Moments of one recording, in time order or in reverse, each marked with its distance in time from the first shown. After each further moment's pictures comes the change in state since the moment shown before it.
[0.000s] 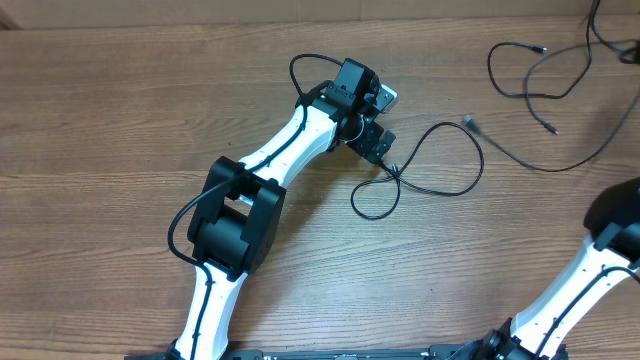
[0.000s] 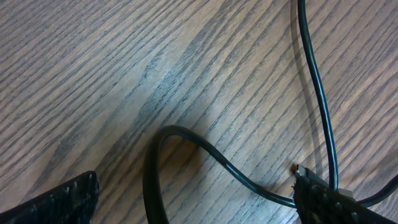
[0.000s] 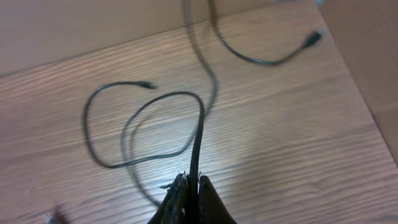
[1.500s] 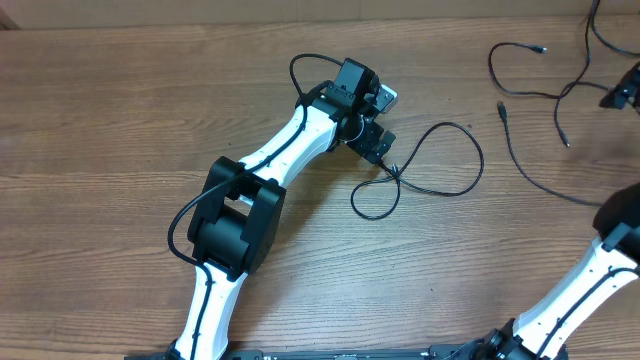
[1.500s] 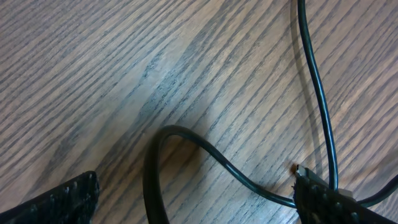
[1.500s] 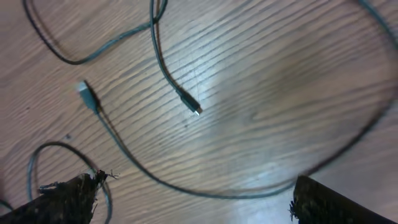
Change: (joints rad) left arm 0.000 0.000 0.000 0.000 0.000 0.000; right arm -0.040 0.016 0.000 -0.446 0.064 0.119
